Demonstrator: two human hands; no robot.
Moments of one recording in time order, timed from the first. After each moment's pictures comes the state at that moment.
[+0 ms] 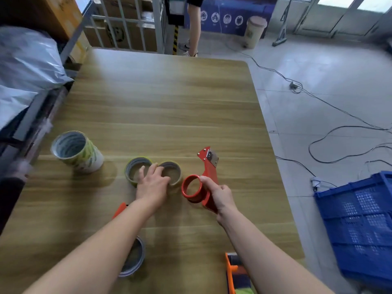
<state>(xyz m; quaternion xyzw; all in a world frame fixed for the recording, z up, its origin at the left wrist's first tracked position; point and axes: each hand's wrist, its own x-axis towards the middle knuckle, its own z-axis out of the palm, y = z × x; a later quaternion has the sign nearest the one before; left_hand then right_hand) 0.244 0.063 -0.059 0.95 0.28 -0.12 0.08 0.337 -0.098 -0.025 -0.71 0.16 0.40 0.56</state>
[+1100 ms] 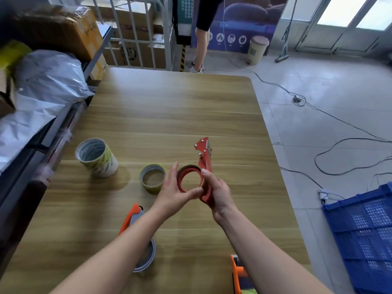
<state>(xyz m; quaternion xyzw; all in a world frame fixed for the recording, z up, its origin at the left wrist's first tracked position) 0.227 0.028 -0.004 0.76 0.33 0.08 0.56 0.319 -0.082 0.008 -0.61 0.09 0.42 0.67</state>
